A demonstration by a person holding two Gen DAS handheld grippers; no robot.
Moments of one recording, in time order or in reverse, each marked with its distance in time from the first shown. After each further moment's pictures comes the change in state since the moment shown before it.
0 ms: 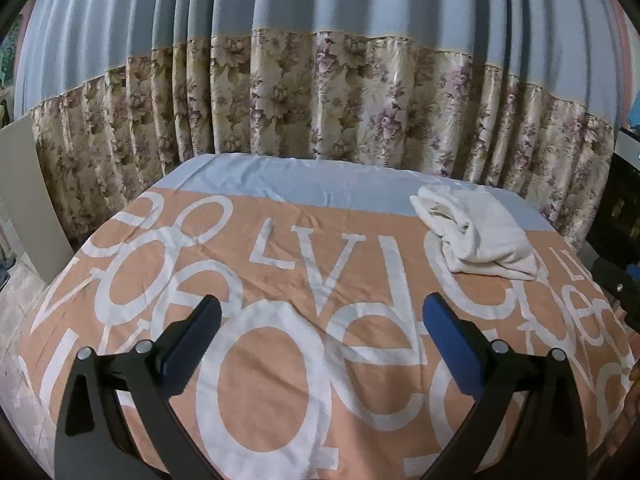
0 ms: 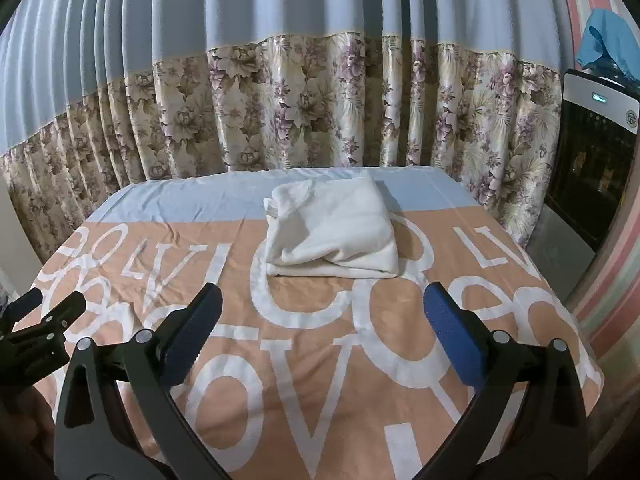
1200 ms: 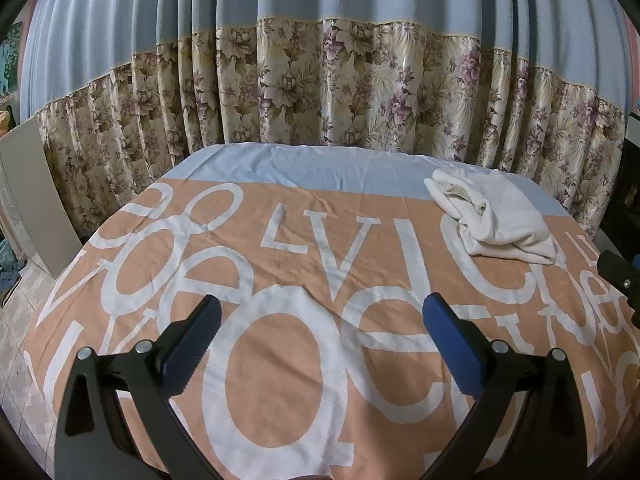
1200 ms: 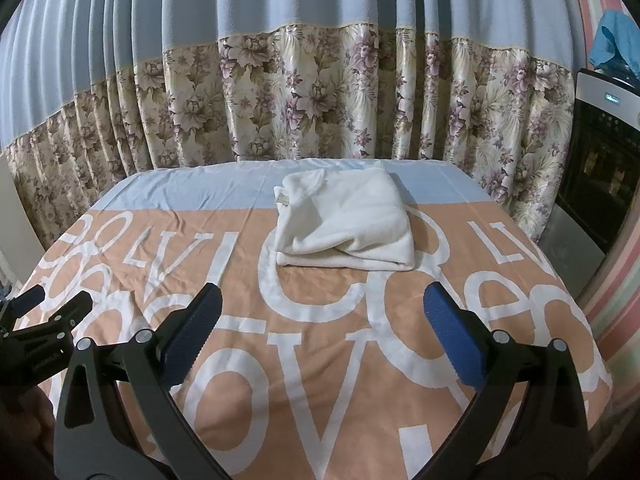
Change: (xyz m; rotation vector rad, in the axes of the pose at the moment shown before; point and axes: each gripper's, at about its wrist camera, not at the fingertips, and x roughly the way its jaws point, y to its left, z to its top) left arm 0.010 0.001 -0.012 0.014 0.035 0.042; right arm 0.016 0.009 -0.009 -0.026 0.022 0.028
